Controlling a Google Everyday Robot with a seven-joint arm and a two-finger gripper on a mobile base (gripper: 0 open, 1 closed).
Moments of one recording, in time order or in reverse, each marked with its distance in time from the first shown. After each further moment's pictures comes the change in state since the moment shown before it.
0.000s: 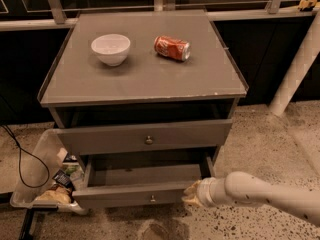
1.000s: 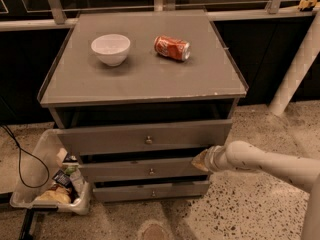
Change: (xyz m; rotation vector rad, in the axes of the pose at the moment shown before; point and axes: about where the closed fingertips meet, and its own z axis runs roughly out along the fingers) arm -0.009 -0.151 -0.008 0.196 0.041 0.046
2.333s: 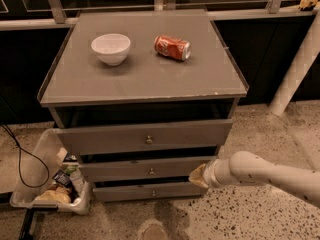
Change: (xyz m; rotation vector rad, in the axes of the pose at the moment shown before) arm 0.005 0.080 -0.036 -0.147 -0.007 -0.032
